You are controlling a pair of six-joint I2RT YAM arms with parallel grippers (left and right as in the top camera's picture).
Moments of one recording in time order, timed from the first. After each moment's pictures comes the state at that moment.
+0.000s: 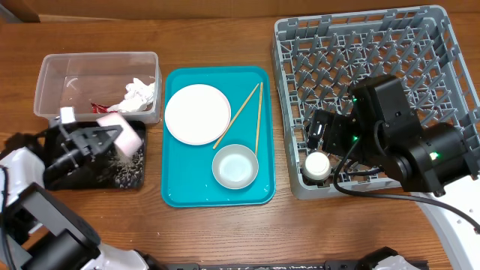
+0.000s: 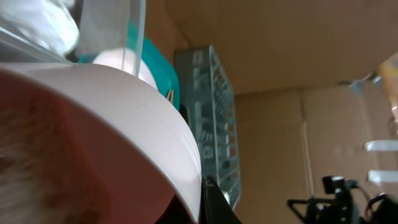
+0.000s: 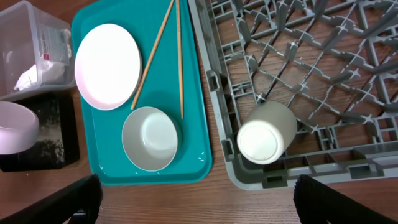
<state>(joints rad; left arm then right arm) 0.77 1.76 1.12 -1.06 1.36 0.36 0.42 1.25 1.51 -1.31 -0.06 0.65</state>
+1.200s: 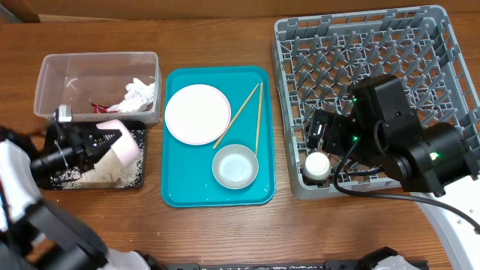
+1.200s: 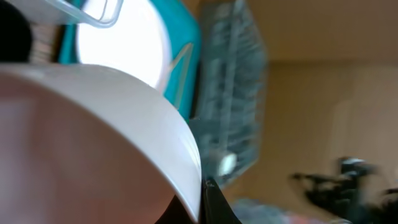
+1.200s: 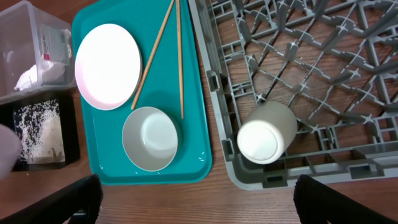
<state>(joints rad) 0.73 1.66 1.31 -1.49 1.12 0.39 0.42 1.25 1.51 -1.31 -0.06 0.65</state>
